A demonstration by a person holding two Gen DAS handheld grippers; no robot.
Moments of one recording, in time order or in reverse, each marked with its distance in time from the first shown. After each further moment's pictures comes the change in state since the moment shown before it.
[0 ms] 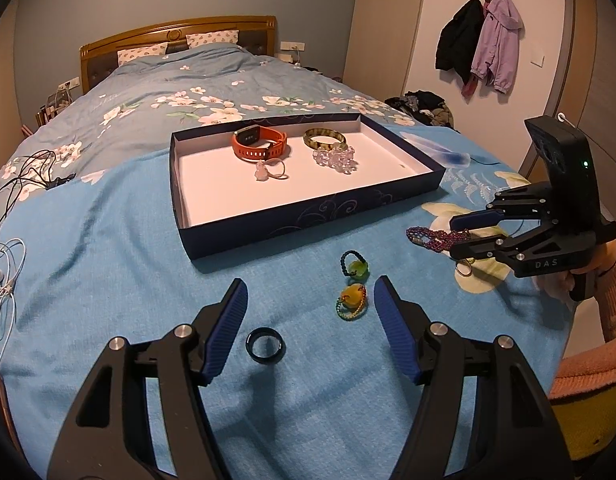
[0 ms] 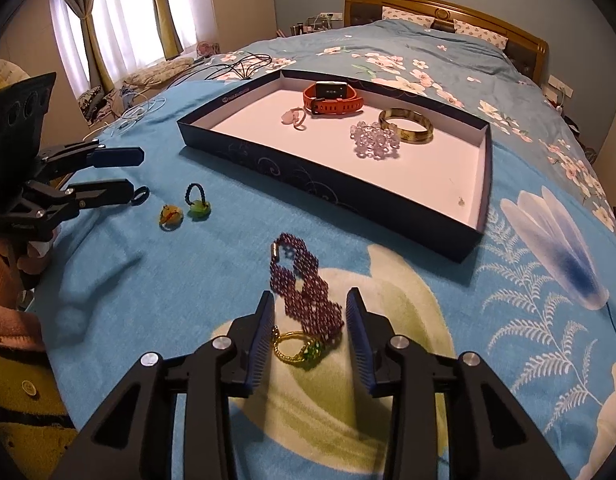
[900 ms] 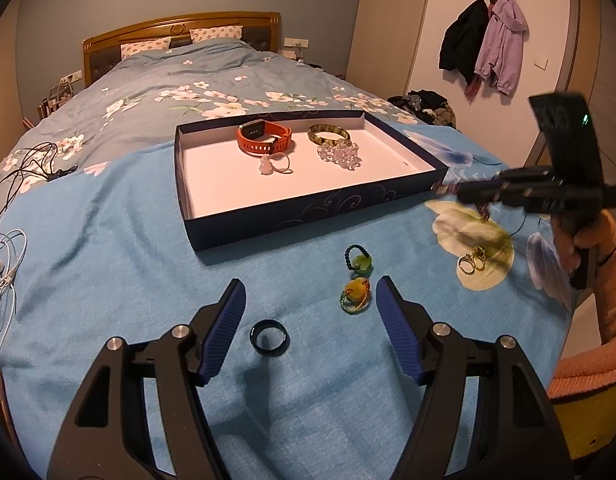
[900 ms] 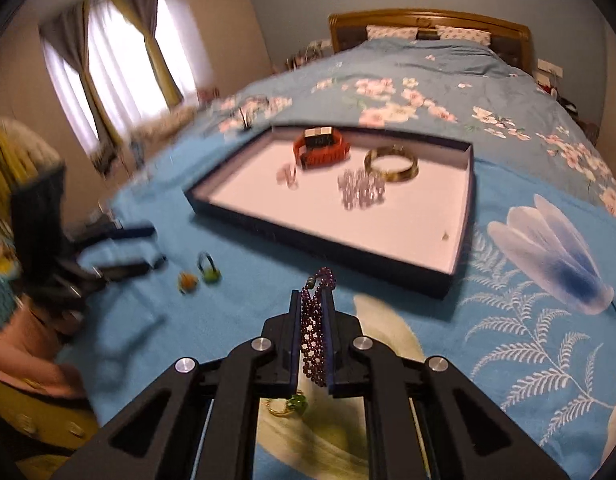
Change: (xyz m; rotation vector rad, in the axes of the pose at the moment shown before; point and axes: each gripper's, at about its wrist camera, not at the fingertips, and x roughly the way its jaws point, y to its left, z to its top) left arm 0.000 0.004 -0.005 -0.021 0.015 0.000; right arm -0.030 -0.029 0.018 0.148 -0.145 0.119
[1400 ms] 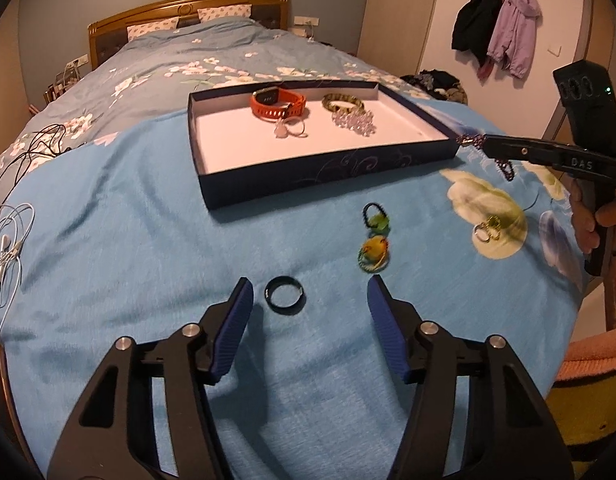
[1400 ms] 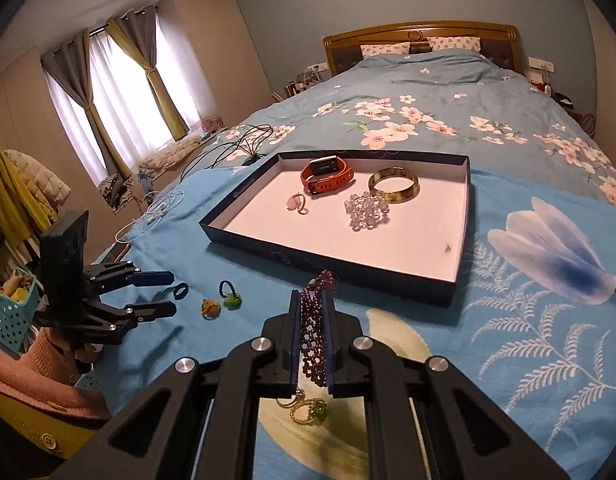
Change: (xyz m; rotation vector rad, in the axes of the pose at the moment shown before) left arm 0.003 0.007 -0.018 -0.012 0.086 0.042; right arm -0.009 0.002 -0.001 0.049 -0.069 0.040
